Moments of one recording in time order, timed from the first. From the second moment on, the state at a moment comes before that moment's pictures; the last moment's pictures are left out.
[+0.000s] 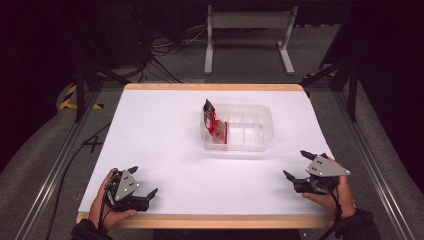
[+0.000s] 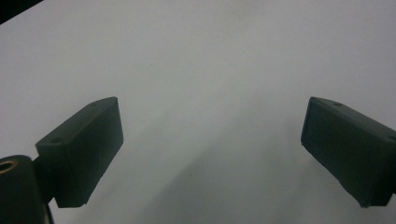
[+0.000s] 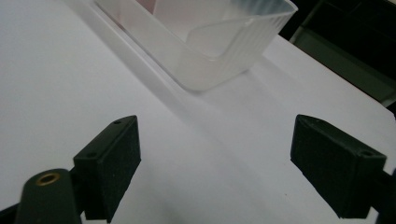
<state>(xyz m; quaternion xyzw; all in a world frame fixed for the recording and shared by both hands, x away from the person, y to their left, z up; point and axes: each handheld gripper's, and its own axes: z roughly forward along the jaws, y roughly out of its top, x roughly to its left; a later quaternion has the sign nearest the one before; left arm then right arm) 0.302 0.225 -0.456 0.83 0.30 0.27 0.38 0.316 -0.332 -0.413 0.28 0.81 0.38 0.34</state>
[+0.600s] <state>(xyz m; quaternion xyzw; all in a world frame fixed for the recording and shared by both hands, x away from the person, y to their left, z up) 0.301 0.225 -0.455 0.83 0.30 0.27 0.38 0.302 -0.373 -0.432 0.36 0.77 0.42 0.32</state>
